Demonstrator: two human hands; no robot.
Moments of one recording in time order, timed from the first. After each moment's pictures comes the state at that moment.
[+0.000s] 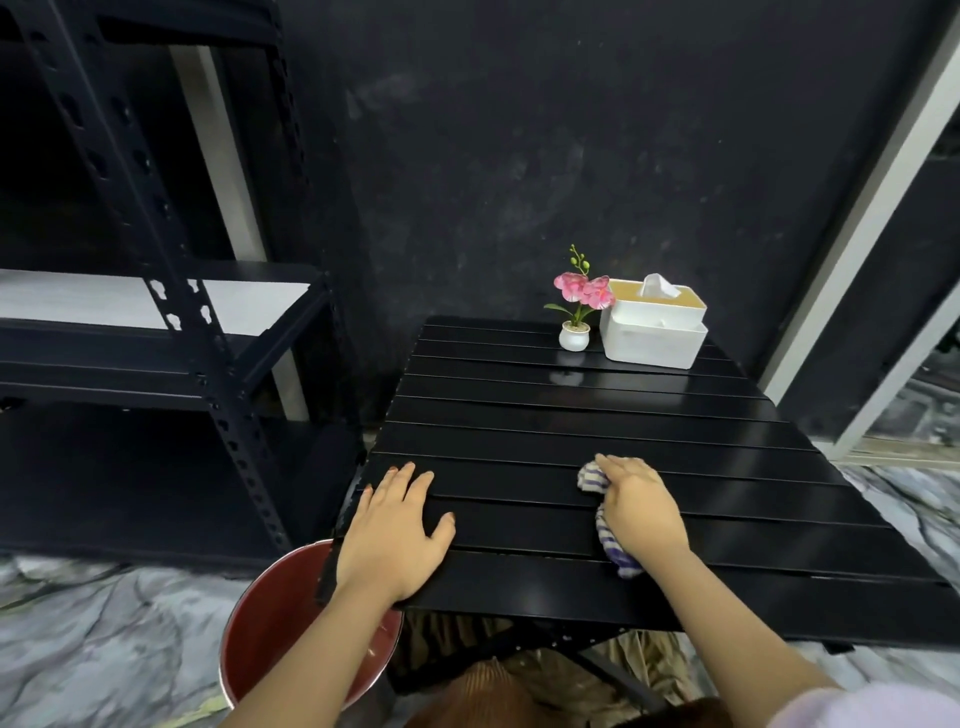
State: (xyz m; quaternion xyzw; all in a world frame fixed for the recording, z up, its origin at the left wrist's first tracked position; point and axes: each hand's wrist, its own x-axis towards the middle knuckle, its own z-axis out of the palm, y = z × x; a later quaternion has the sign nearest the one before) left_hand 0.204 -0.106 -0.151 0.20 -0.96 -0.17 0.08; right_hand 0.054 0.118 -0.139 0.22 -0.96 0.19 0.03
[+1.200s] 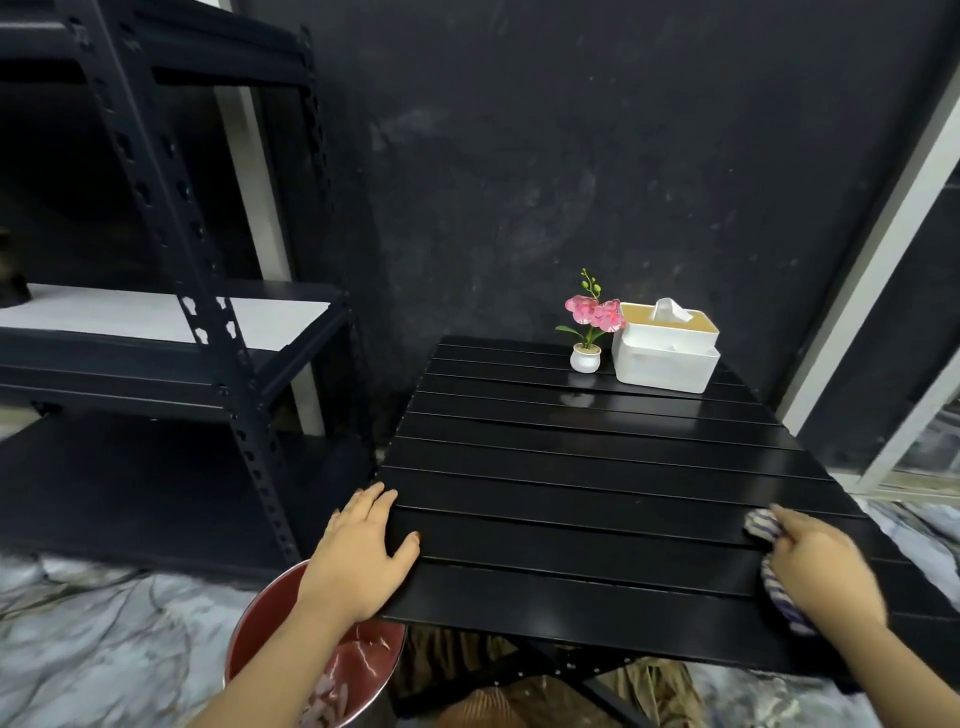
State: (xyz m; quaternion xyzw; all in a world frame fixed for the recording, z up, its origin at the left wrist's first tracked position) left_hand 0.229 -0.127 -0.147 0.25 -0.94 -0.21 0.09; right_hand 0.027 0.251 -0.126 0.02 -0.97 0.23 0.07
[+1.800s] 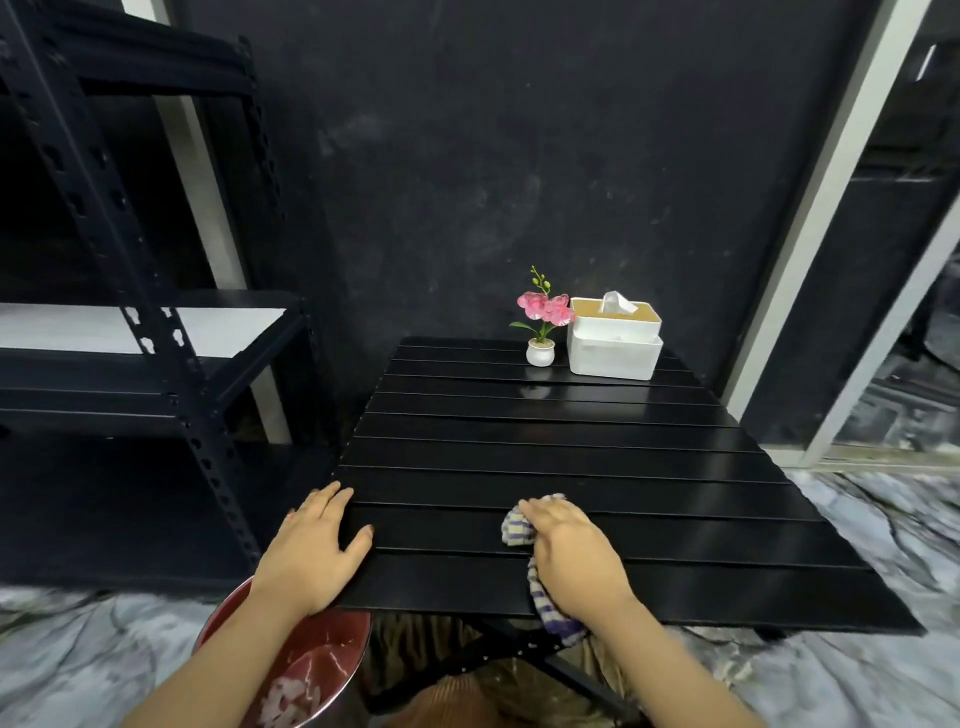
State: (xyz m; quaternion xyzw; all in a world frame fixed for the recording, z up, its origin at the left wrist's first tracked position) left_hand 0.234 -0.123 -0.140 0.24 -0.95 -0.18 0.07; right_hand 0.109 0.133 -0.142 0.35 -0.91 0.21 0.02
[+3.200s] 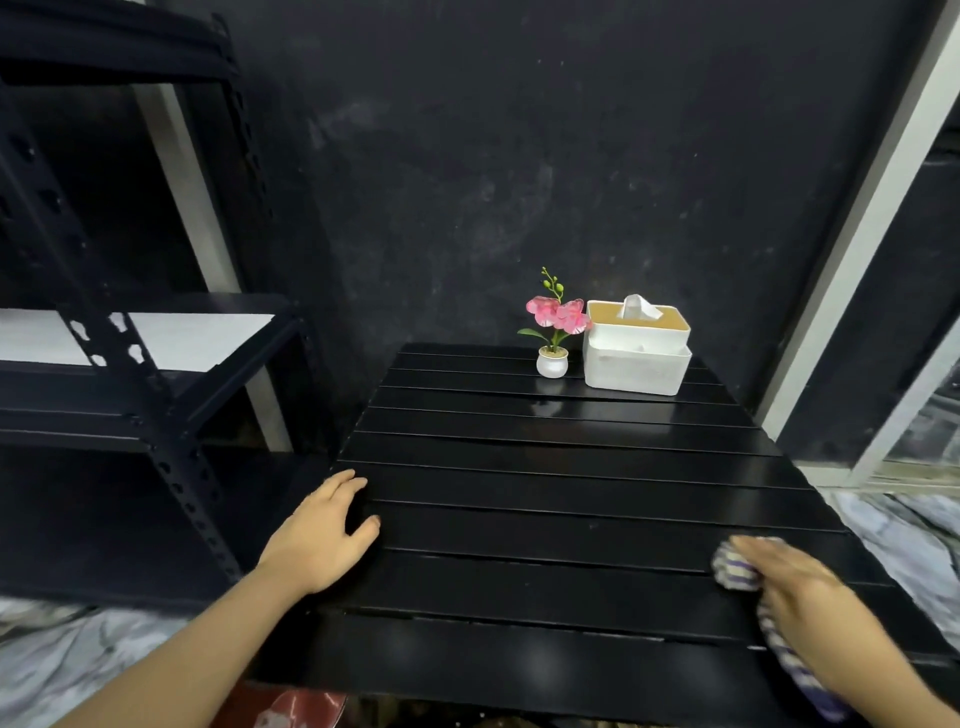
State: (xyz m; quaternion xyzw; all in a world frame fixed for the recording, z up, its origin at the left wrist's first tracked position) left_hand 0.164 -0.140 -0.130 0.24 -0.94 -0.22 0.03; right_hand 0.008 0.297 -0.139 0.25 -0.95 0.19 -0.01
